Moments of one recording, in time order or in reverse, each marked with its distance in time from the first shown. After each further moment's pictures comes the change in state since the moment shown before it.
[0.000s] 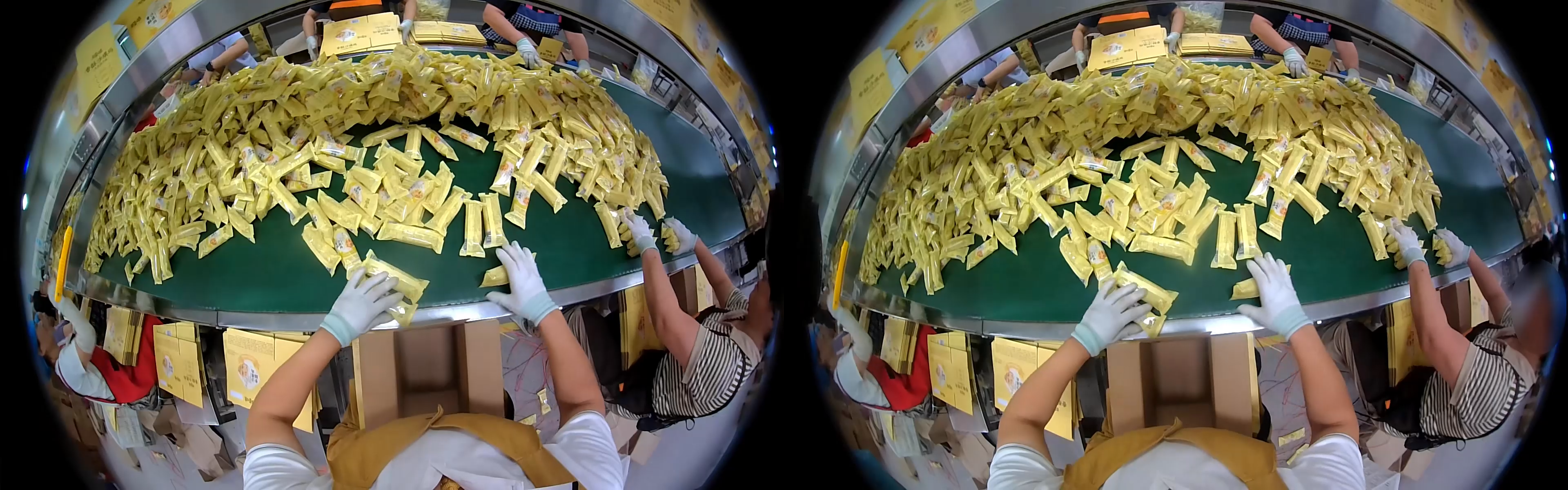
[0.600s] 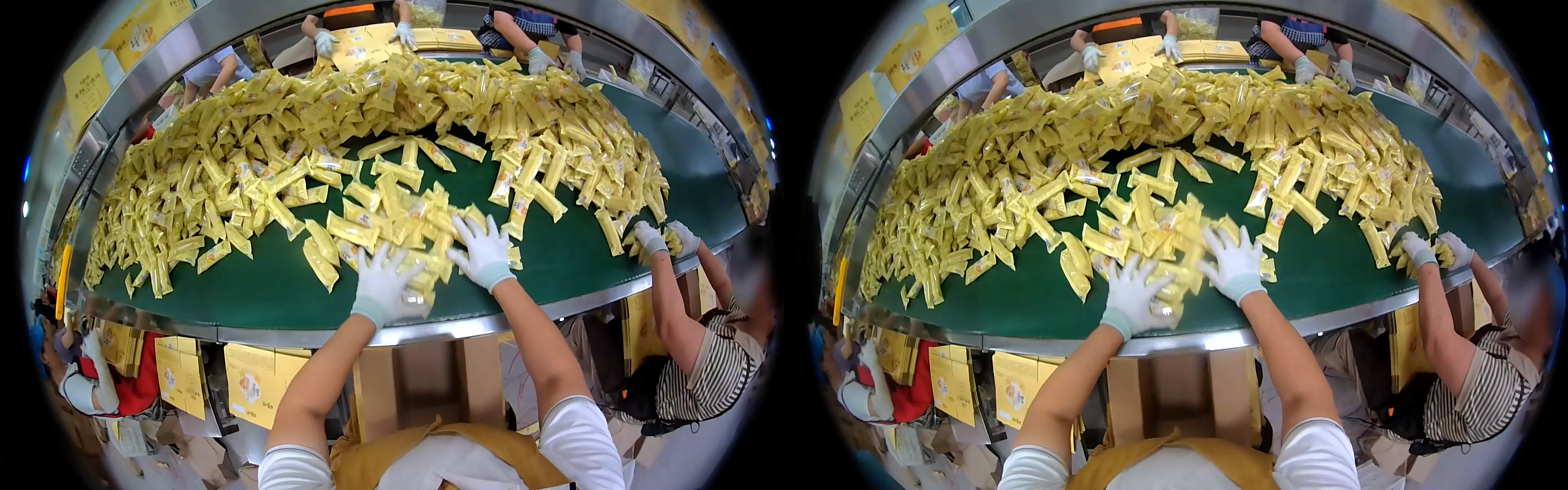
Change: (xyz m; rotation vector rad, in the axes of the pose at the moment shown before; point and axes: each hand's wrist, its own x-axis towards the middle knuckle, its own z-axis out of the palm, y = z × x) left_hand 0.090 0.007 -0.009 0.025 -0.079 -0.389; right_hand 0.105 -0.014 0.058 -0.227 0.040 0.164
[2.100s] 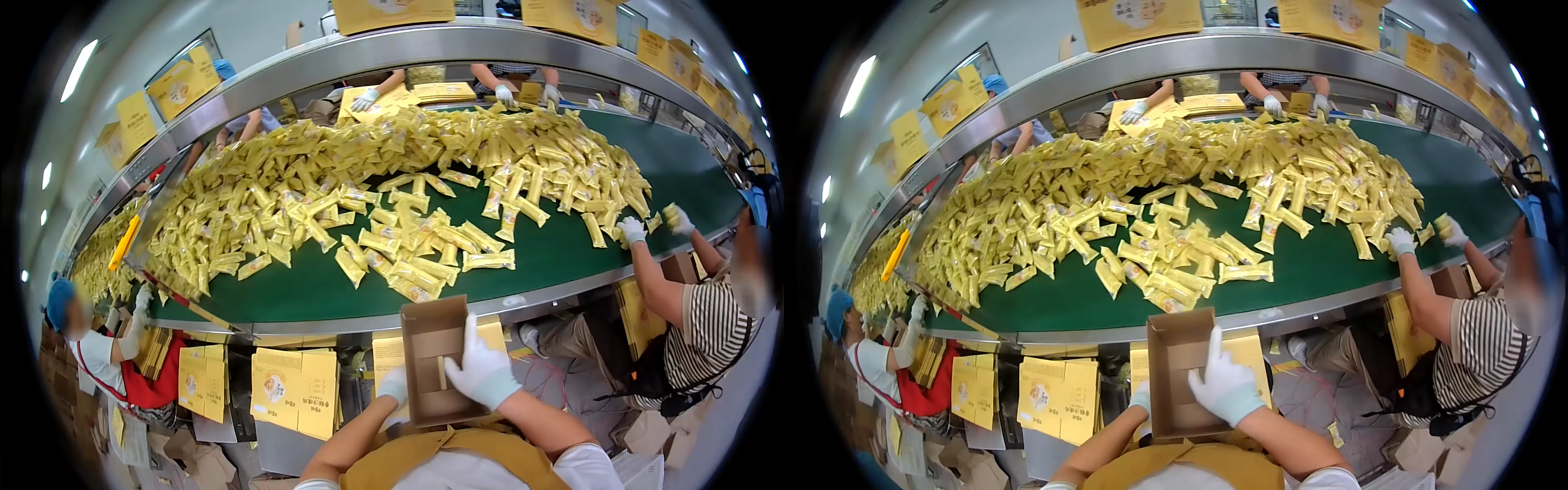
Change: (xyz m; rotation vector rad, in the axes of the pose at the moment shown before) left_hand -0.223 0.054 0.135 -0.505 -0.330 -0.248; right_hand -0.229 -0.141 -0.177 0.272 -0.258 0.188
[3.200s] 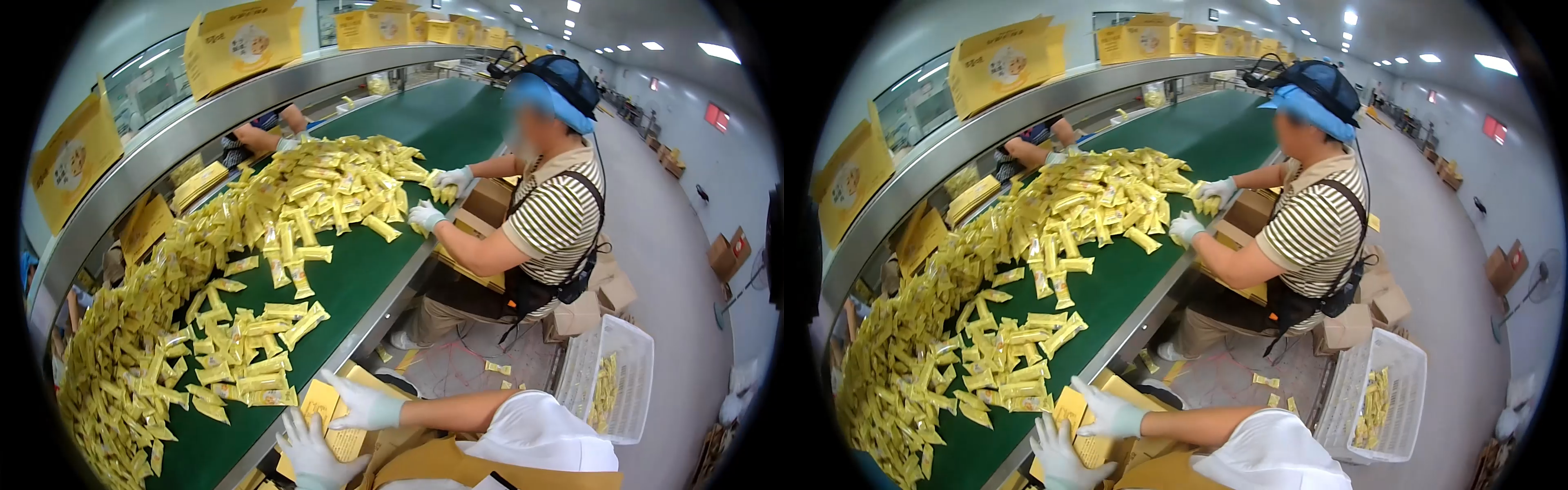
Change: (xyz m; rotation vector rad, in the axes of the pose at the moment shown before) left_hand -0.041 0.207 -0.182 0.474 -0.009 0.350; right_hand 0.019 0.055 0.030 0.698 0.092 -0.036
